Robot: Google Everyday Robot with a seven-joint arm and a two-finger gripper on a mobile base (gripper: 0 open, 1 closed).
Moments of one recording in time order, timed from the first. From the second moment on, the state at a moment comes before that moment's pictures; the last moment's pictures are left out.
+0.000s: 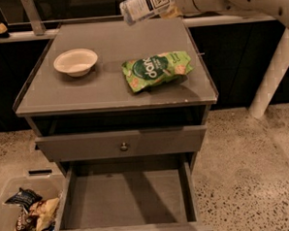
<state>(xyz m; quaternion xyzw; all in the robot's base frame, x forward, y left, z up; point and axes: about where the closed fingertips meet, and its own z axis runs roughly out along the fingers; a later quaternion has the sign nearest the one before) 0.738 -0.096 1.060 -0.70 0.35 -0.35 0.51</state>
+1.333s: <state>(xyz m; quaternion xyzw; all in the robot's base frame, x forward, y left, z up) 0.759 -0.096 0.898 -0.77 0.41 -0.18 0.45</state>
